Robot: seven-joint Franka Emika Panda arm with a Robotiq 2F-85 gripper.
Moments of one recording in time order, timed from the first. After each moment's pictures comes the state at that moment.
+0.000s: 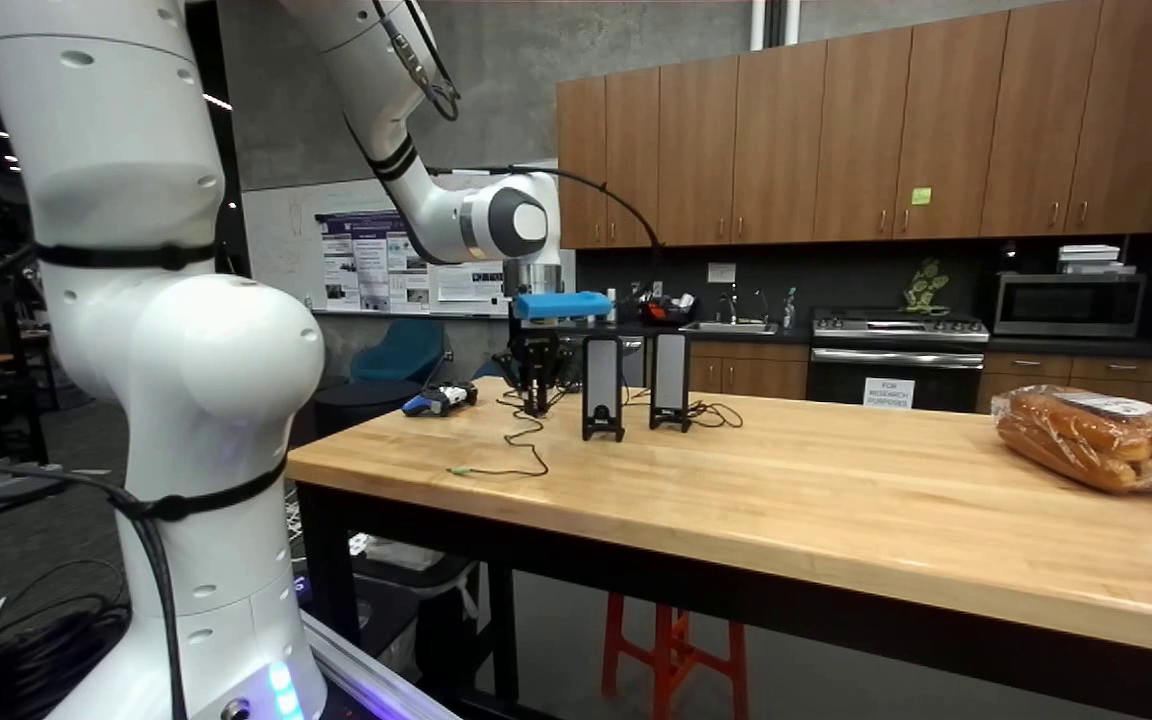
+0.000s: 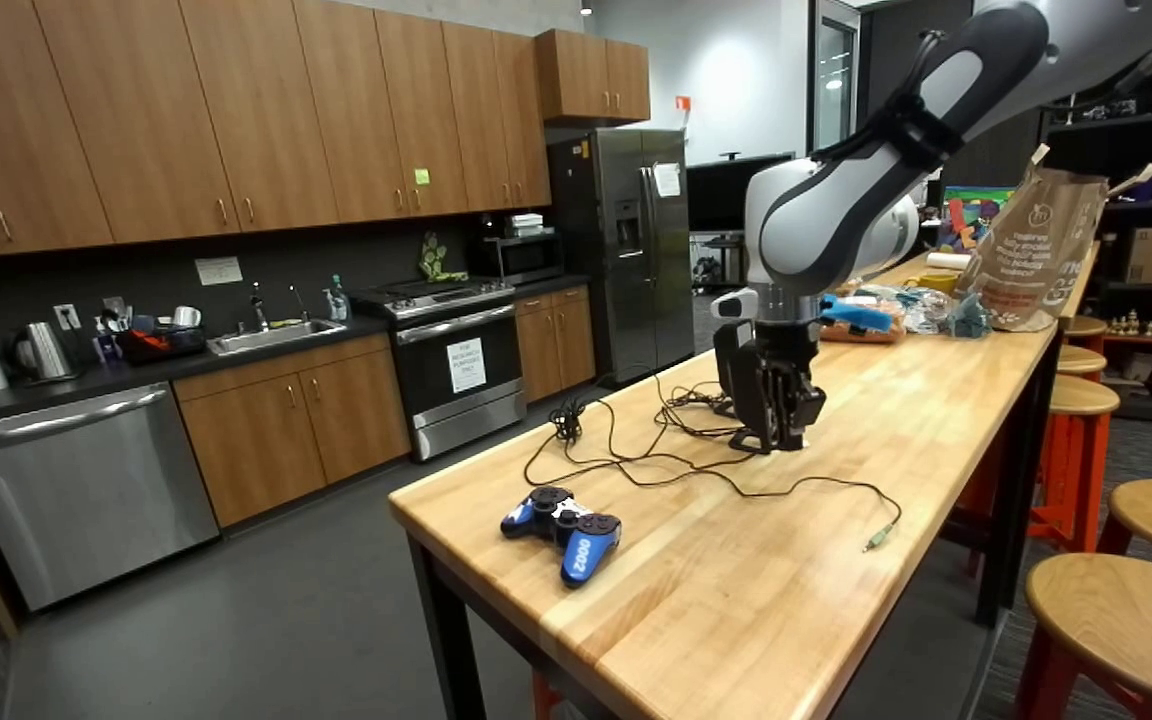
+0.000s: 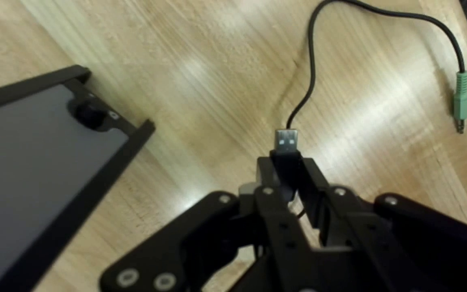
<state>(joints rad) 0.05 -0.12 -0.01 -2.45 -0.03 2.31 -1.08</state>
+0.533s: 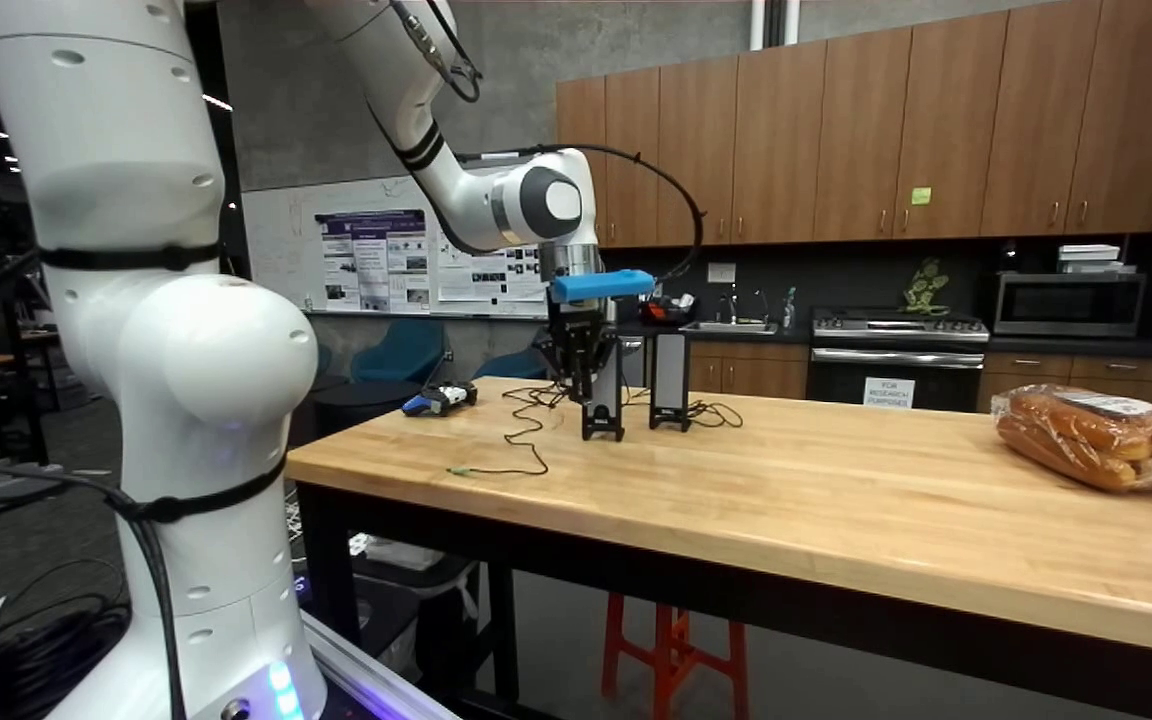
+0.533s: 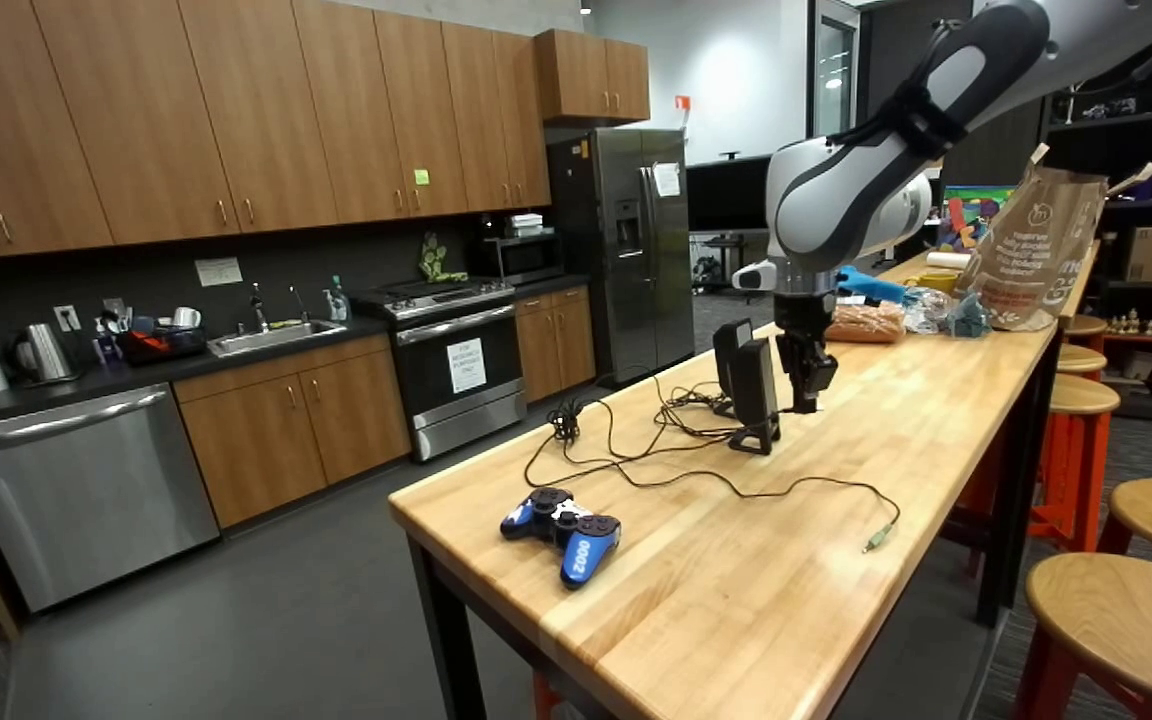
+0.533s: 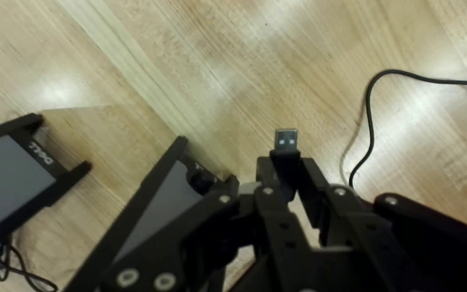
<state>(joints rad) -0.02 -0.12 -0.07 -2.40 -0.11 2.31 -1.07</state>
